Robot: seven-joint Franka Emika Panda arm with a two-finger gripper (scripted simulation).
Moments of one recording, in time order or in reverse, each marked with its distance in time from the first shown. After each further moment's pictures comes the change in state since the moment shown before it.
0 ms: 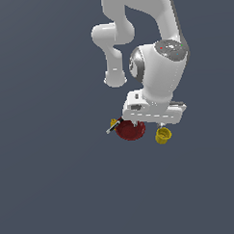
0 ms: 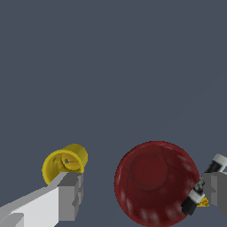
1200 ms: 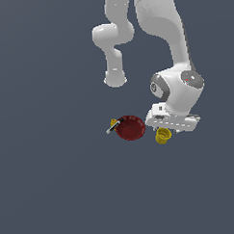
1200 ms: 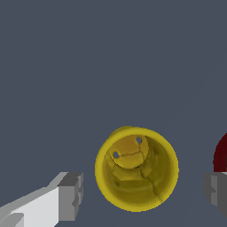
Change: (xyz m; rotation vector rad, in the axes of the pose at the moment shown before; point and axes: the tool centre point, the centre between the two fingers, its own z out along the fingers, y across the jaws) arm -0.049 -0.105 0.098 0.014 -0.016 0.086
